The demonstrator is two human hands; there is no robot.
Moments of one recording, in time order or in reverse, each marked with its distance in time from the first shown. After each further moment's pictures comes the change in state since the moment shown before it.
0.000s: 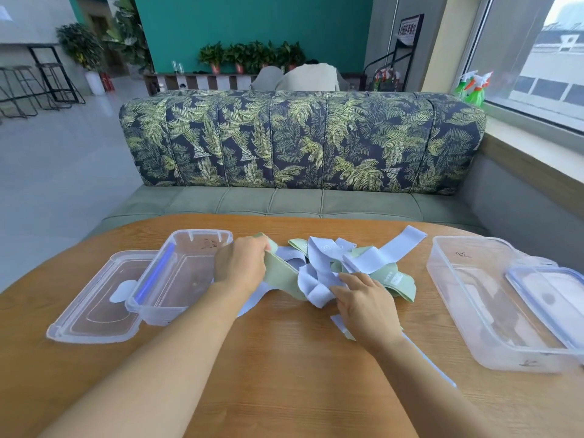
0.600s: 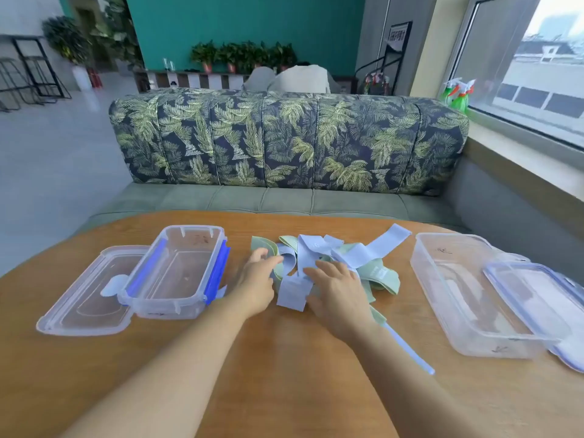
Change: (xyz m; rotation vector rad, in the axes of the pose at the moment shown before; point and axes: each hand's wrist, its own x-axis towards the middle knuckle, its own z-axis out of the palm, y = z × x) left_hand -0.029 0.009 0.035 -0.265 -0.261 0.065; right_hand 0.007 -0.031 -0.016 0.164 -0.089 0.087
